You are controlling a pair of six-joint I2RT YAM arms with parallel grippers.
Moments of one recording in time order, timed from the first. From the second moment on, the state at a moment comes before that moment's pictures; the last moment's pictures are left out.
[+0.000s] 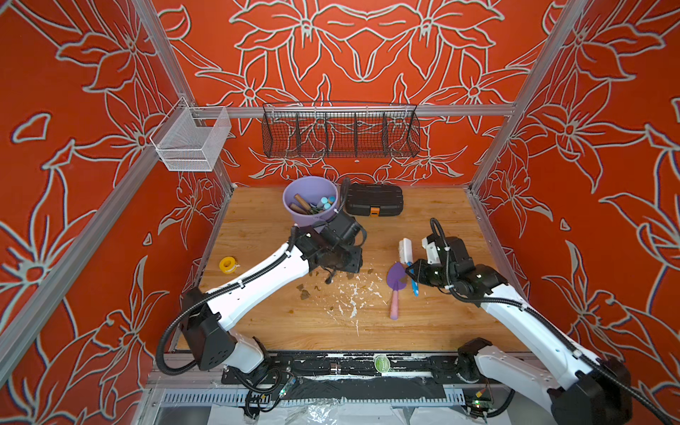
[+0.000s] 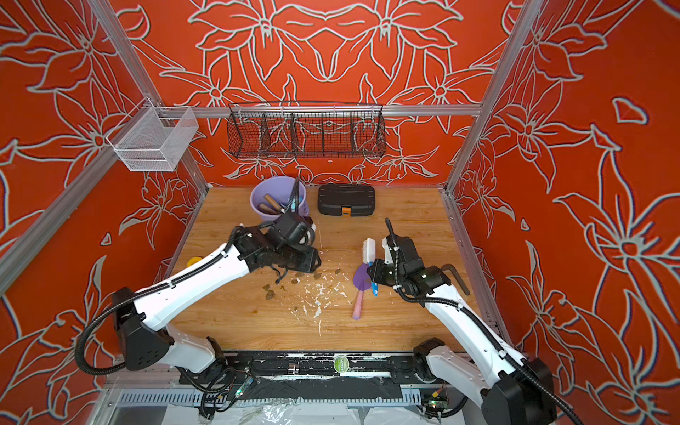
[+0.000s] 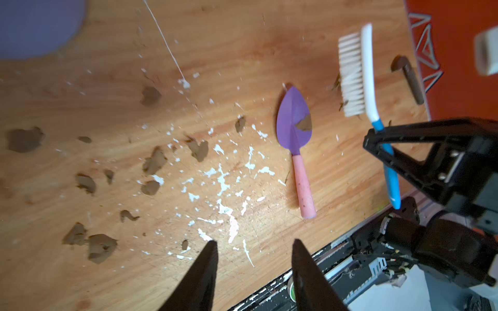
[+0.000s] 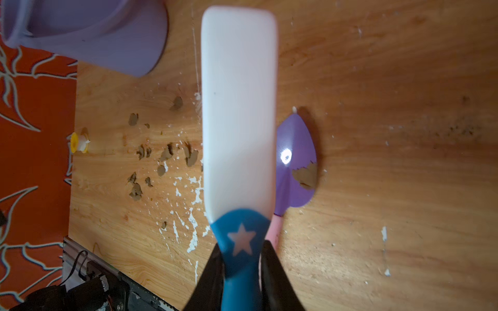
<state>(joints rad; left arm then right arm) -0.81 1.51 1.40 -0.93 0.04 -0.60 0.38 0.98 0.73 -0.64 -0.22 0.63</state>
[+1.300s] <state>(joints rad) -1.04 2.12 1.63 -0.85 0.13 -0.54 0.22 0.77 0.58 -0.76 -0.23 0.69</state>
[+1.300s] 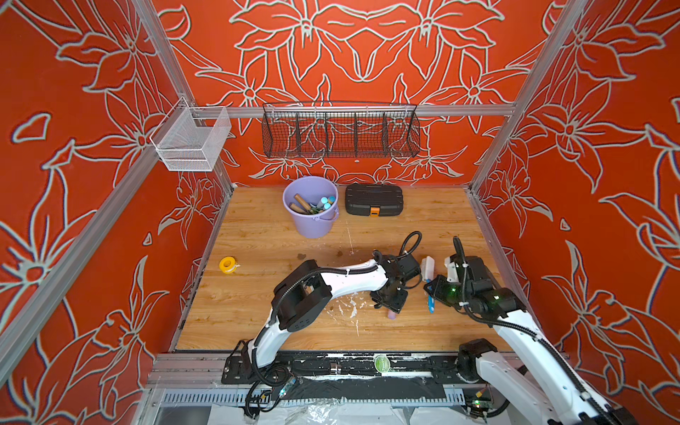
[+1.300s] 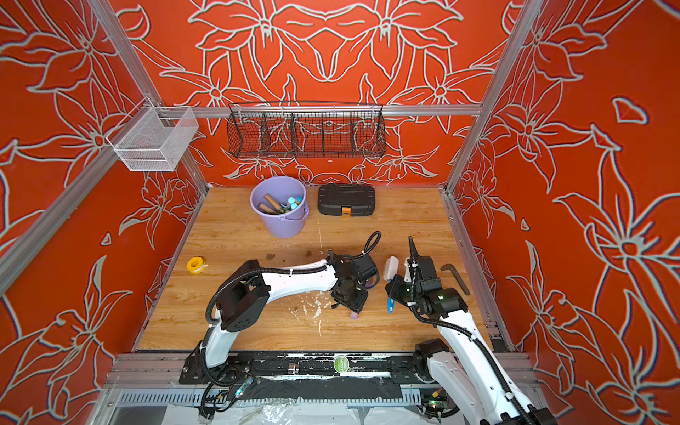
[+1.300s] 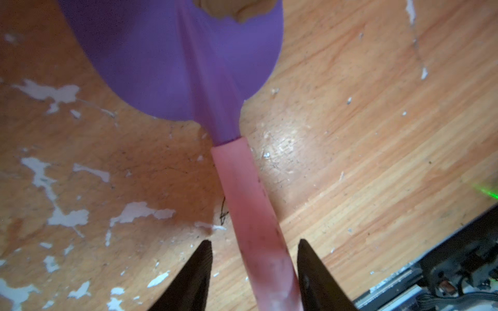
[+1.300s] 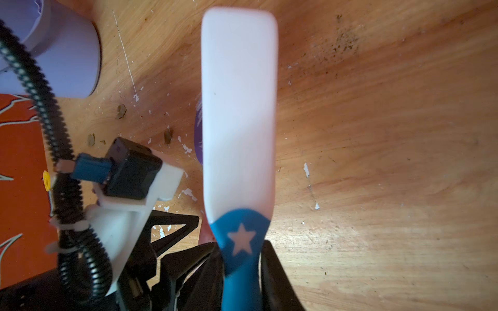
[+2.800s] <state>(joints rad) -0.86 1.77 1.48 -1.12 0.05 -0.43 0.42 0.96 0.77 -0.65 -0.38 0.56</state>
